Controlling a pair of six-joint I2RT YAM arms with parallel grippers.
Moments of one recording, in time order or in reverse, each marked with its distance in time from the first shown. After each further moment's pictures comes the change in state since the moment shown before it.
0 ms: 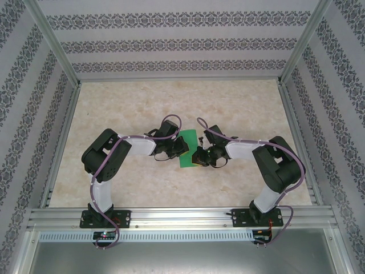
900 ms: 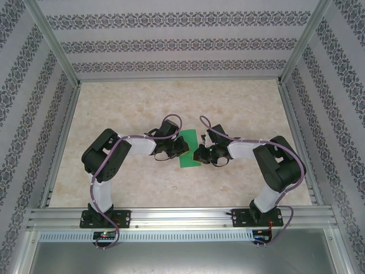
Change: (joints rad) left arm 0.000 0.000 0.009 -0.014 0.000 0.022; right arm -0.038 0.003 -0.035 0.087 0.019 -0.008
